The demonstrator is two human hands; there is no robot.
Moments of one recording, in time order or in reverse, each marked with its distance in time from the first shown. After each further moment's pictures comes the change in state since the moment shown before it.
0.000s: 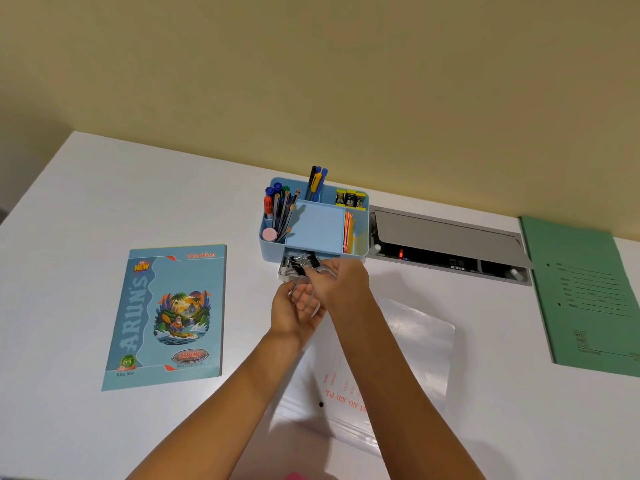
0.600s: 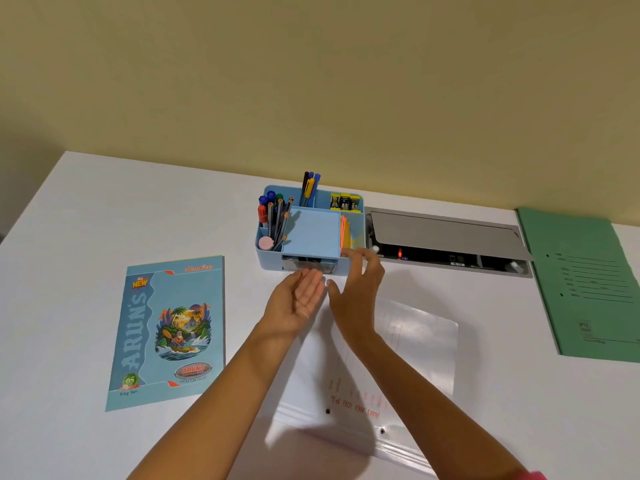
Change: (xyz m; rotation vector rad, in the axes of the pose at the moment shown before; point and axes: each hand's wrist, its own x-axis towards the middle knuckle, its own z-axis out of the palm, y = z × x) left_hand 0.010 0.026 0.017 0.032 -0.036 -0.093; right_hand 0.043 0.060 0.004 -0.325 0.343 -0.611
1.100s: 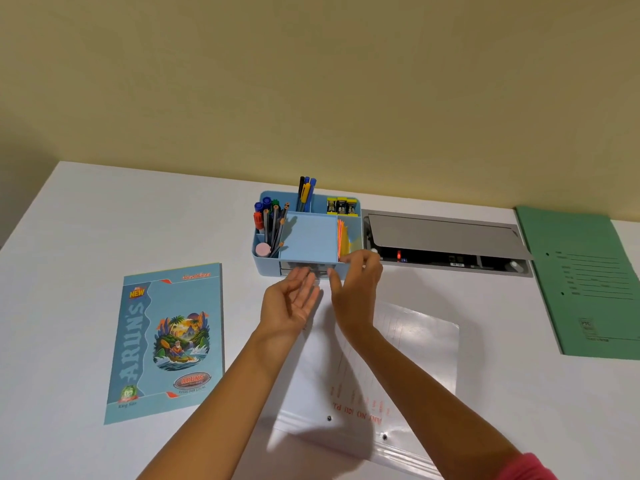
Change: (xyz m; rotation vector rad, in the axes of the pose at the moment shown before) left_hand -0.006 0.002 0.005 0.022 0.027 0.123; right_hand 0.018 0.014 0.015 0.026 0.120 -0.014
